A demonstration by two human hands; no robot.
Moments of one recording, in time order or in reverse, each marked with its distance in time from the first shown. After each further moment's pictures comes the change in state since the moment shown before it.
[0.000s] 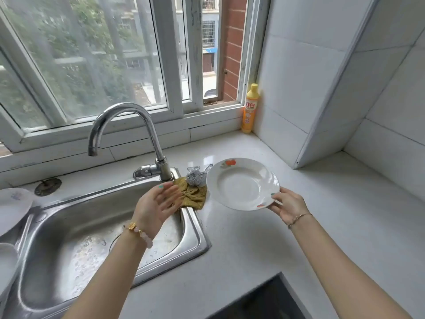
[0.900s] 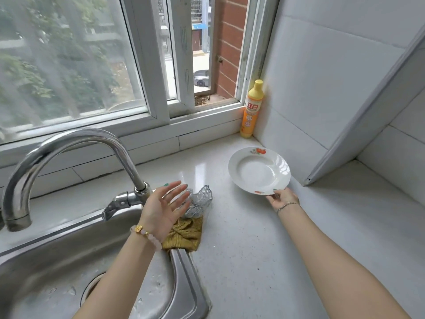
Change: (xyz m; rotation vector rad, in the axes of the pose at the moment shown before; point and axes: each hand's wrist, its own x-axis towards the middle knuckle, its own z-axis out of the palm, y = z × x) left_hand 0.143 0.014 0.054 -0.110 -0.064 -0.132; right_hand 0.196 -0.013 0.049 0.341 0.361 0.085
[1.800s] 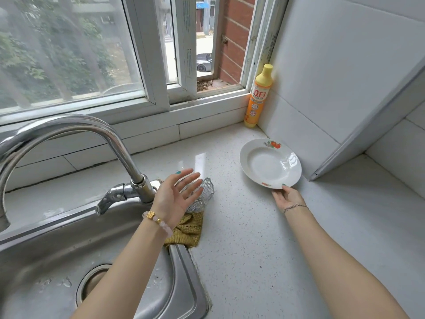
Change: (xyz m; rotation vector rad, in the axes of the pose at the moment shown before) left_hand 0.029 -0.011 0.010 -0.019 -0.054 -0.017; right_hand 0.030 0.011 -0.010 0.132 -0.045 0.112
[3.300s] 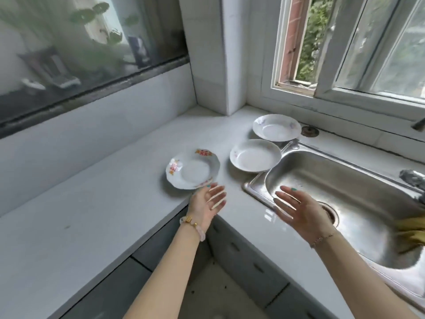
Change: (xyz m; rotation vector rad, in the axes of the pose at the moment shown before) left_hand -0.464 -0.054 -0.279 -0.413 0.917 0.683; right_hand -0.425 0.314 -0.060 -1.060 -1.223 0.621
